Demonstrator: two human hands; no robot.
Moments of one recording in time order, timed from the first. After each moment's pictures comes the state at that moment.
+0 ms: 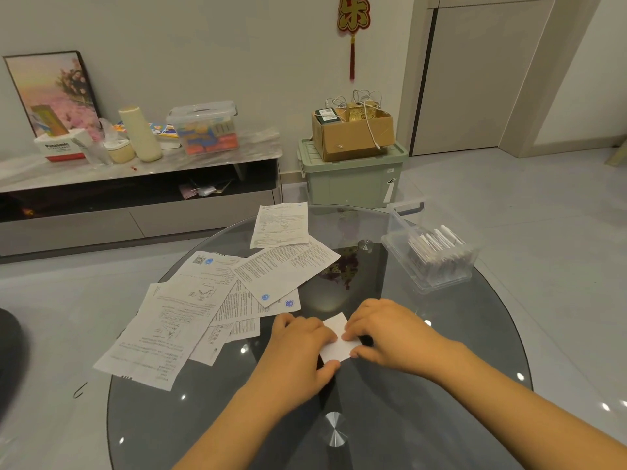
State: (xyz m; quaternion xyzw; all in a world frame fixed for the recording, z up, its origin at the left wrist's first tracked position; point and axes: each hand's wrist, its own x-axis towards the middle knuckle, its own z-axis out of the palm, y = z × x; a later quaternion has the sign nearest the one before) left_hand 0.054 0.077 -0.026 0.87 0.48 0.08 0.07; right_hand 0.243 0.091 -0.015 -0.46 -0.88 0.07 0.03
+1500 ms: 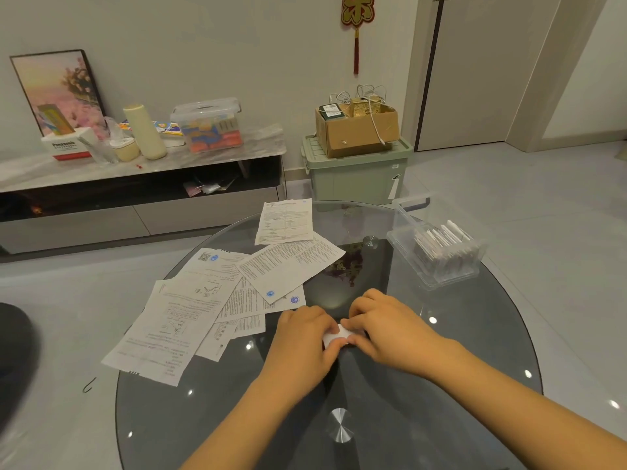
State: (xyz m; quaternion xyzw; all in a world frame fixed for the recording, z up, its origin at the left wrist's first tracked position) left_hand 0.059 0.087 -0.039 0.84 0.50 0.19 0.10; right_hand 0.234 0.090 -0.021 -0.48 -0.87 0.05 0.07
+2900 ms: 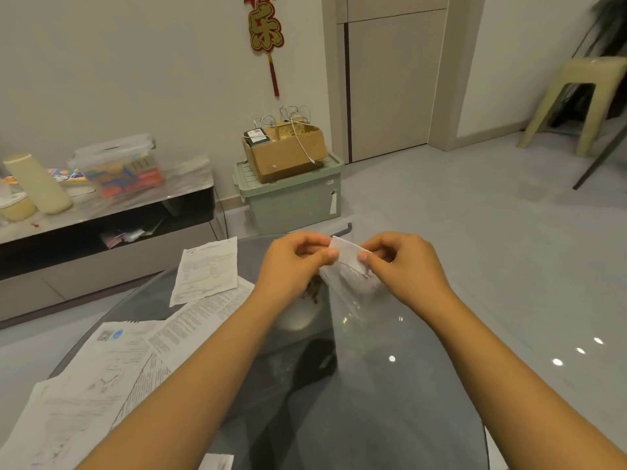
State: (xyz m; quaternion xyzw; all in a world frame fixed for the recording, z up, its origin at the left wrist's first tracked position) left_hand 0.186 0.203 0.050 0.70 0.43 0.38 0.43; right_hand 0.343 0.133 0.047 -0.69 -0.55 0.16 0.44
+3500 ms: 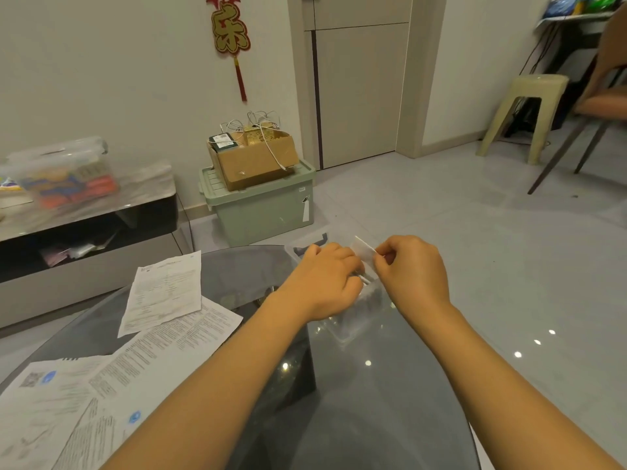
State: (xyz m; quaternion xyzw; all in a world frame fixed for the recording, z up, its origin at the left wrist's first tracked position) left_hand 0.250 0.230 0.028 0.96 0.25 0.09 0.09; right_hand 0.371 0.151 0.031 -0.79 -0.48 -0.02 0.37
